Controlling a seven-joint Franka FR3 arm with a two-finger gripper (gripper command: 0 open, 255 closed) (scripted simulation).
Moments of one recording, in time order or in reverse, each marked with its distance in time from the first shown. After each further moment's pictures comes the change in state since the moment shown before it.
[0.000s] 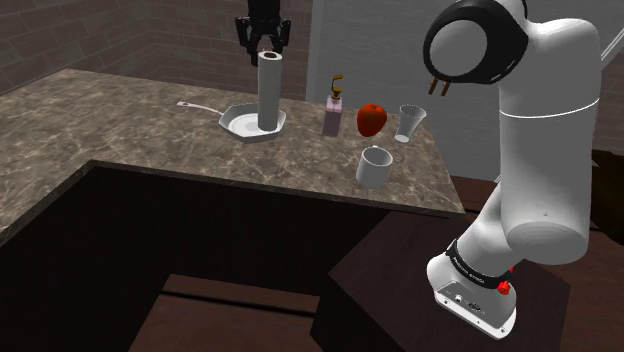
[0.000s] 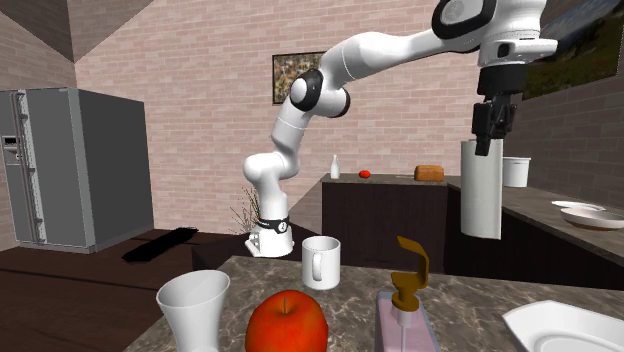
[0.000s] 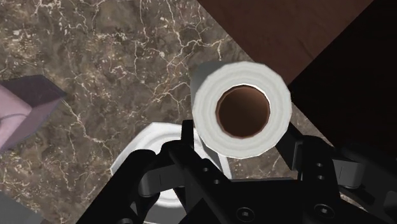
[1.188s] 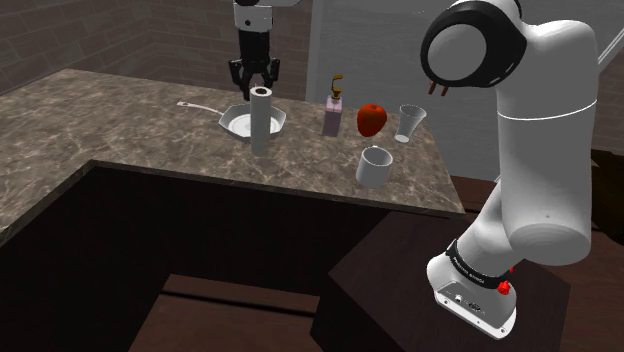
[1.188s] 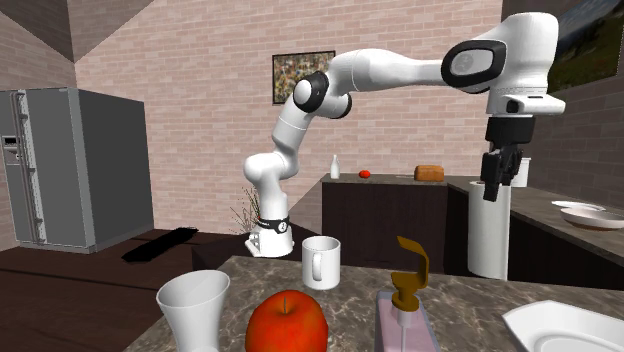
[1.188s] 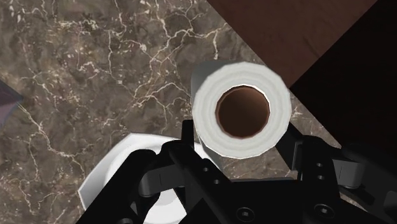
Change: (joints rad) arm 0.038 0.013 0.006 -0.226 0.000 0.240 0.004
